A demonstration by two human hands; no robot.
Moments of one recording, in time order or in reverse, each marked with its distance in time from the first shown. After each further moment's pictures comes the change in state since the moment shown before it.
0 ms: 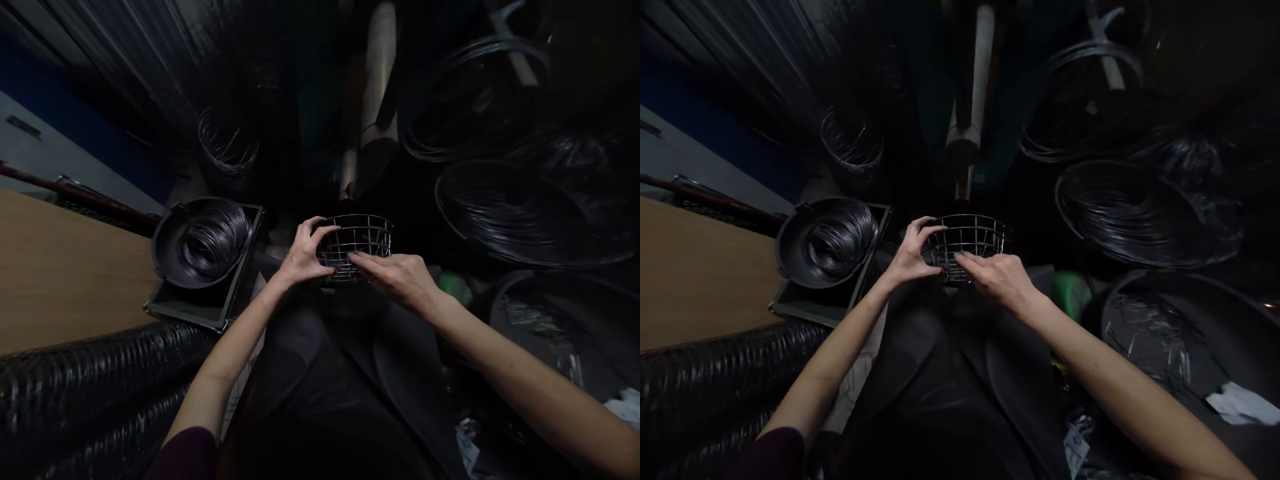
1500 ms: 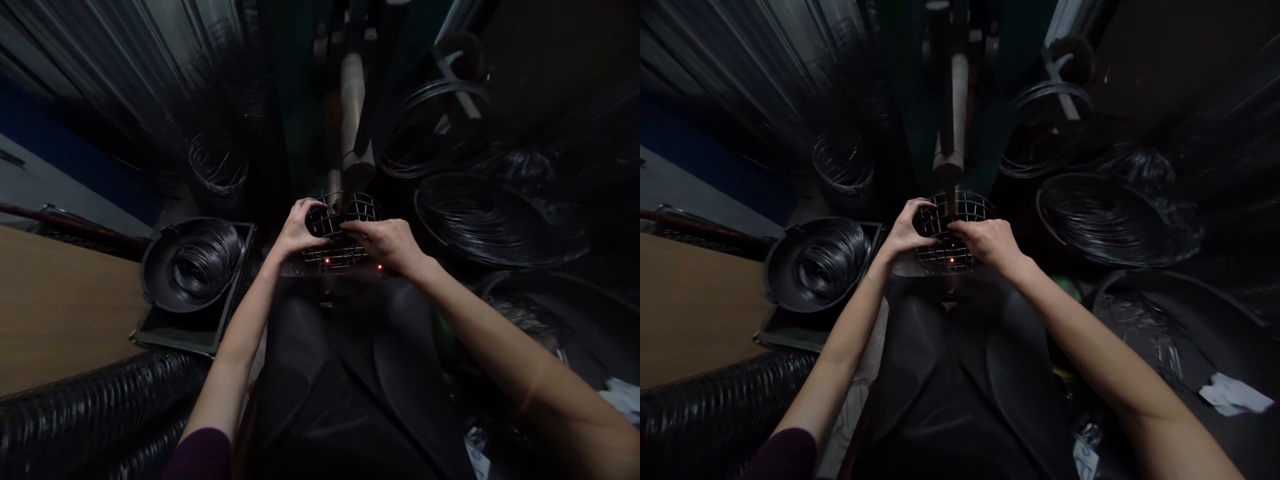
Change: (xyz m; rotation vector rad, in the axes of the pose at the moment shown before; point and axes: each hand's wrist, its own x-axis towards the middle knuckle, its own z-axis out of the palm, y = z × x) left_hand 0.080 -0.030 -0.020 -0.105 0.088 0.035; right_hand 0.062 0.042 -0.011 0.058 0.003 0.280
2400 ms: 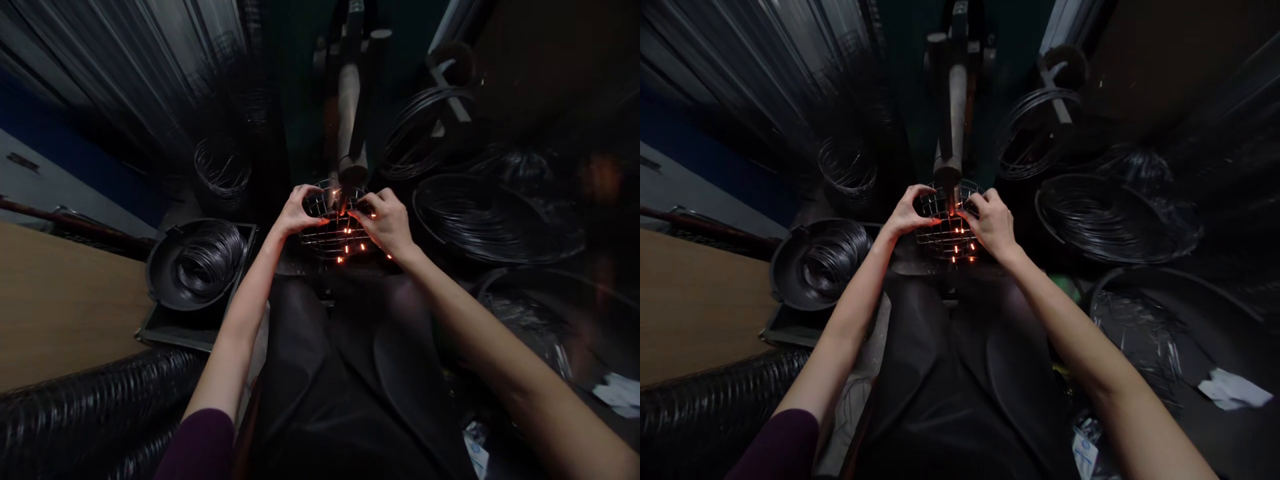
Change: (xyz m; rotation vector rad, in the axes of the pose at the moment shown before) left_hand 0.037 -0.028 -0.010 -0.043 -0.016 0.038; right_hand 0.021 0.008 0.012 0.185 0.274 0.344
